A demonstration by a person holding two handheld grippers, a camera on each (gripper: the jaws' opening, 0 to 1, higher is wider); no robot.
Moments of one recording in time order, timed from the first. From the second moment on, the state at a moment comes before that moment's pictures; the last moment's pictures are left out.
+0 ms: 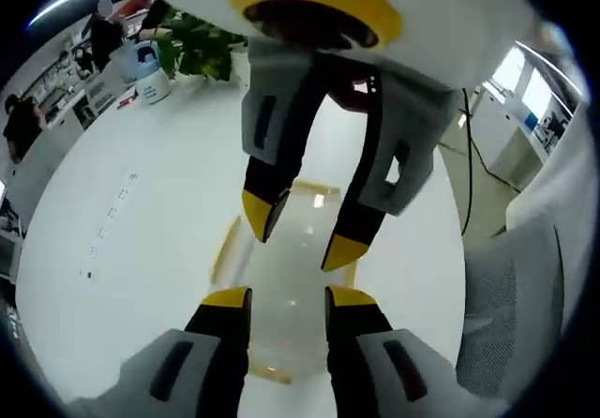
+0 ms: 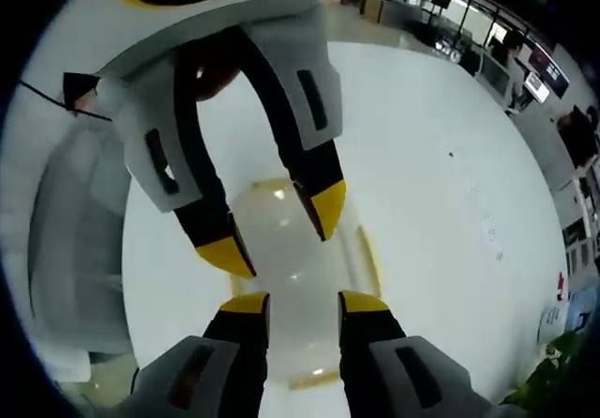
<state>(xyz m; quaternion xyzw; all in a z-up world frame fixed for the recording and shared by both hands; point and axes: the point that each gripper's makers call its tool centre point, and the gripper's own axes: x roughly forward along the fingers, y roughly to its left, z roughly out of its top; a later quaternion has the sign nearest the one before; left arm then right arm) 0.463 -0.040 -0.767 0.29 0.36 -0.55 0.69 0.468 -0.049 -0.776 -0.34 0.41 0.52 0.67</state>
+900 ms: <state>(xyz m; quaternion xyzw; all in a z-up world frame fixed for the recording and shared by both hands) 0.454 -0.043 -0.771 0.26 0.37 -0.54 0.70 0.488 -0.040 -0.776 -0.33 0.40 0.51 0.68</state>
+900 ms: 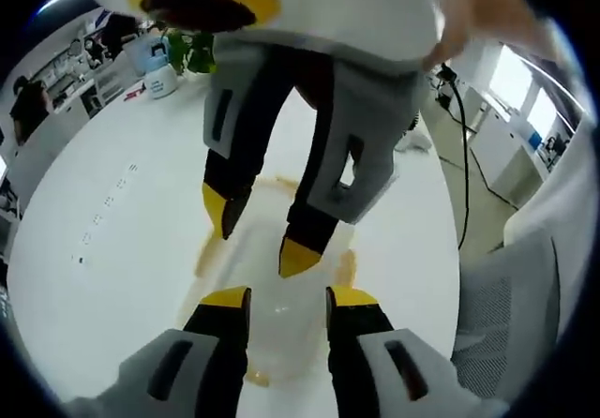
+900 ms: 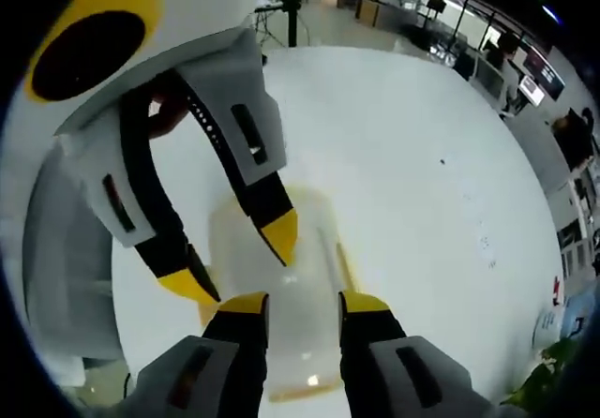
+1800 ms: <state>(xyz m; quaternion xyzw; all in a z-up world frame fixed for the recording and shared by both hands) 0.434 -0.040 -0.780 0.27 0.38 -0.54 0.70 0.503 -0.035 -0.783 -0.32 0.42 0.51 0.68</state>
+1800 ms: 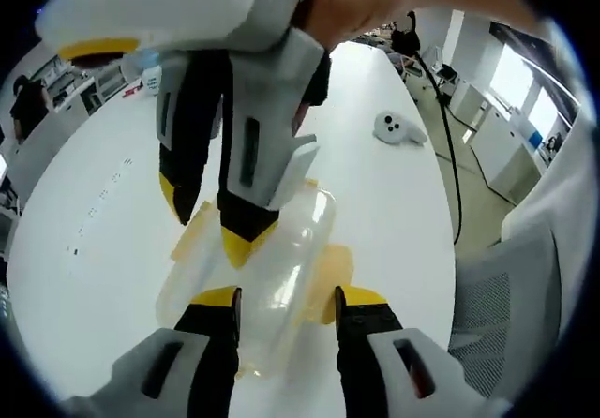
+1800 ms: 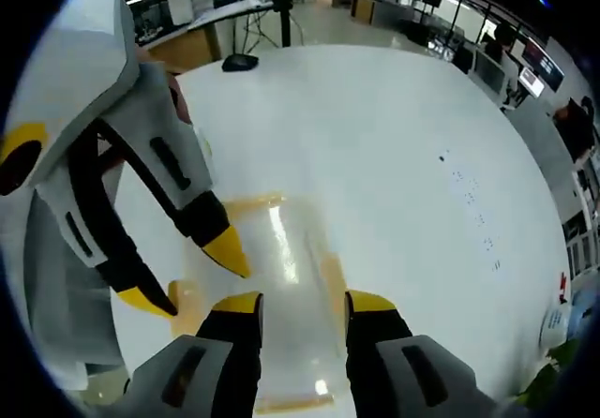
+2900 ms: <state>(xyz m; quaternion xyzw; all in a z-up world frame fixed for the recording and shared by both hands) 0.438 -0.040 -0.792 0.40 0.31 -0.49 0.71 0.506 -0.031 -0.790 -0.31 0.44 0.54 0.65</state>
